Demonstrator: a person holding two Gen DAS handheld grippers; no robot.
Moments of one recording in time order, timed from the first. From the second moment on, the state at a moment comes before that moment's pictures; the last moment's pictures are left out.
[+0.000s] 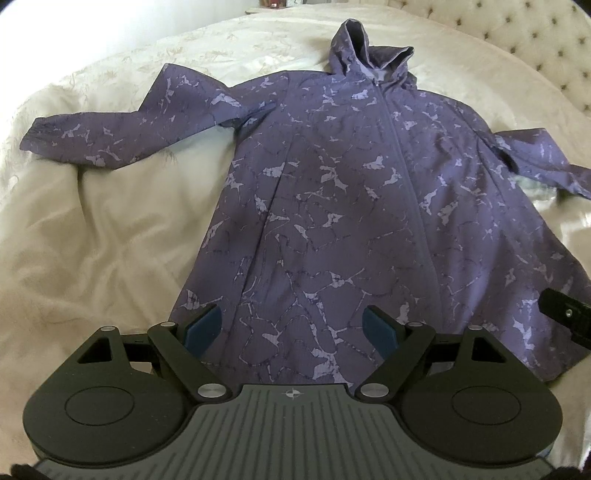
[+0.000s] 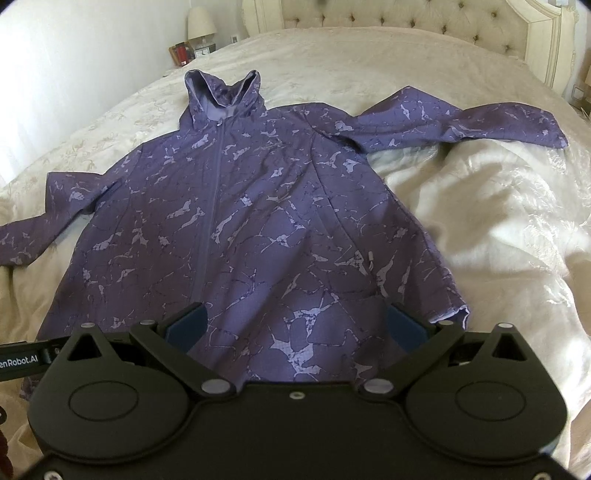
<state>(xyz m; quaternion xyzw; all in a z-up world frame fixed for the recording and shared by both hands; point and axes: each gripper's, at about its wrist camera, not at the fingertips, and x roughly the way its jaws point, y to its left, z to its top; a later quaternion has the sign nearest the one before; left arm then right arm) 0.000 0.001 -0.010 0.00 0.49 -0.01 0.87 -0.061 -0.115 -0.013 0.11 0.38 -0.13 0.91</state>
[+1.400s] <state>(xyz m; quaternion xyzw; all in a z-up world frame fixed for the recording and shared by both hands) 0.034 0.045 -0.023 -0.13 0.46 -0.10 0.88 -0.037 -0.113 -0.012 0.13 0.36 -0.07 0.92</state>
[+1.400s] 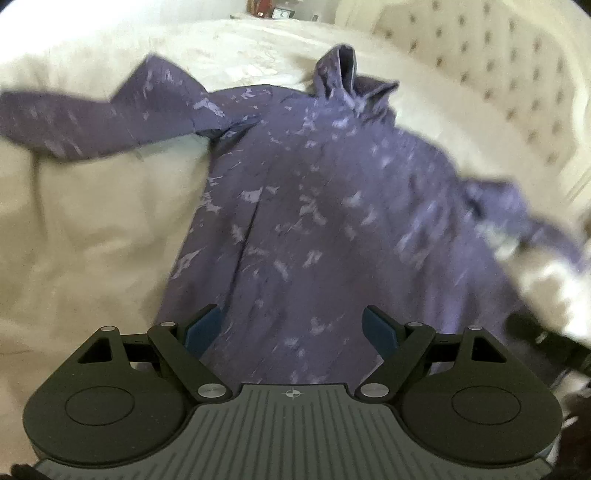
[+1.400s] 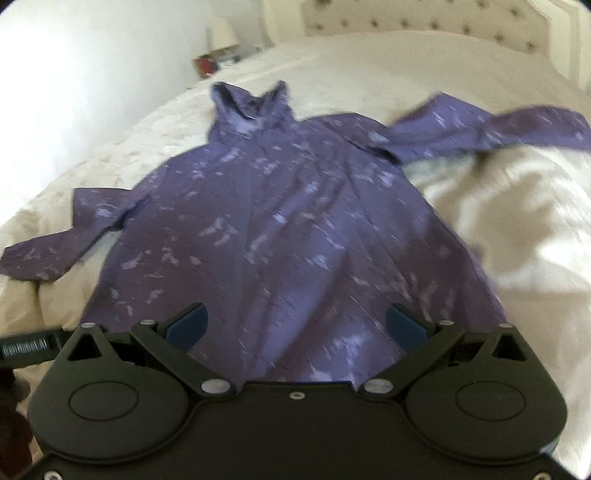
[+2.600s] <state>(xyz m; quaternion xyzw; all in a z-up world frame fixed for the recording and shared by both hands) 0.207 0.279 -0.059 -0.15 0.38 0.12 0.90 0.154 -0.039 -0.076 0.09 0.42 0.02 0.90</state>
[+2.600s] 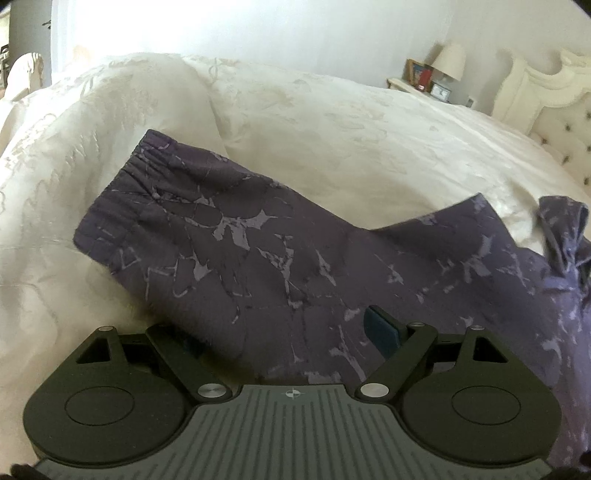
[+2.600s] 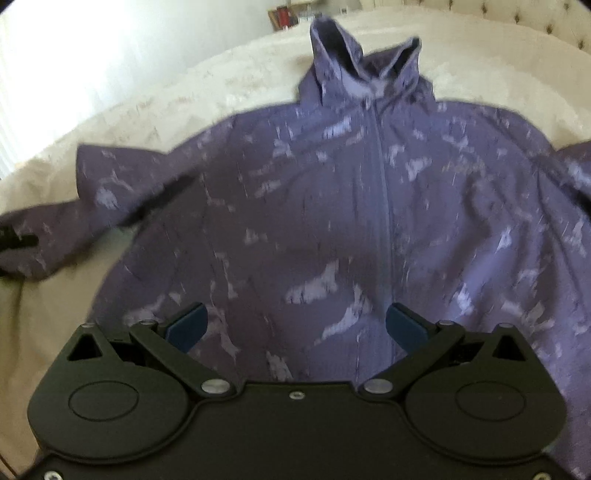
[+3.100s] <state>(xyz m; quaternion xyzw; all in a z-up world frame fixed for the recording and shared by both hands) 0.199 0.276 0.008 -0.16 0.31 0.09 0.93 0.146 -0.043 -0.078 0.04 0.41 0.05 0.91</state>
